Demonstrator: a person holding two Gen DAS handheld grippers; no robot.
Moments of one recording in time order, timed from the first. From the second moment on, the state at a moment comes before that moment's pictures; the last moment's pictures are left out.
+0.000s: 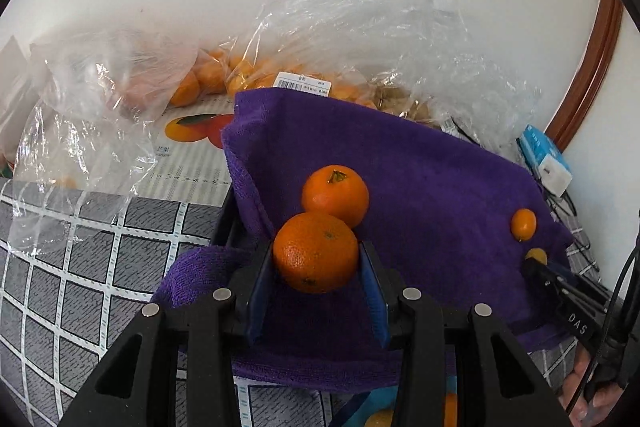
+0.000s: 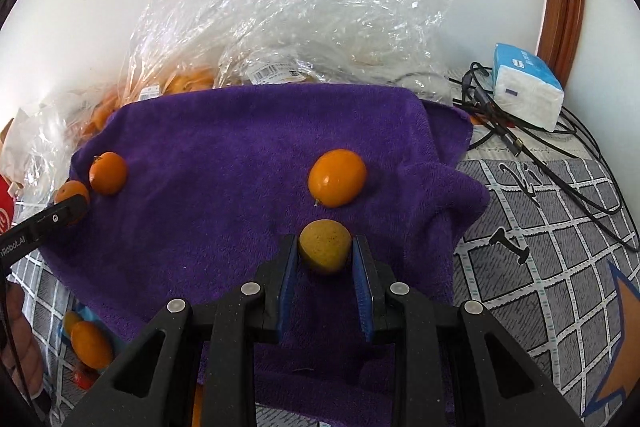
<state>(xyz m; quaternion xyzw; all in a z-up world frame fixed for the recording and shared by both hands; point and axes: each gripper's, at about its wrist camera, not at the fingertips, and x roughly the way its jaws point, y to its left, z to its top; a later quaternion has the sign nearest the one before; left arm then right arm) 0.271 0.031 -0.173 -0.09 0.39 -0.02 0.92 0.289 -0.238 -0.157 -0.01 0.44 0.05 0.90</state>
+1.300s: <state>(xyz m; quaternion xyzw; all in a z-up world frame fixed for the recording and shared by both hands) 0.207 0.057 -0.118 -0.07 0.32 0.01 0.94 0.226 -0.216 -0.095 -0.02 0.40 0.09 0.91</state>
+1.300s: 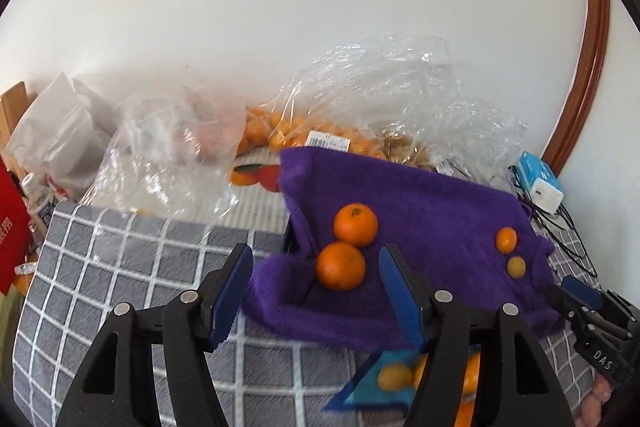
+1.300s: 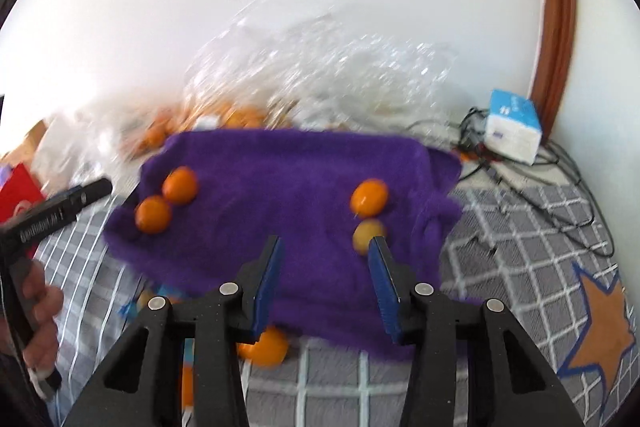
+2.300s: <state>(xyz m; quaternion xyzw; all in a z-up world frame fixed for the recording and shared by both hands) 0.134 0.081 -0.189 -0.07 0.40 -0.01 0.91 0.195 -0.184 -0.161 -0.09 0.45 0.12 0.88</state>
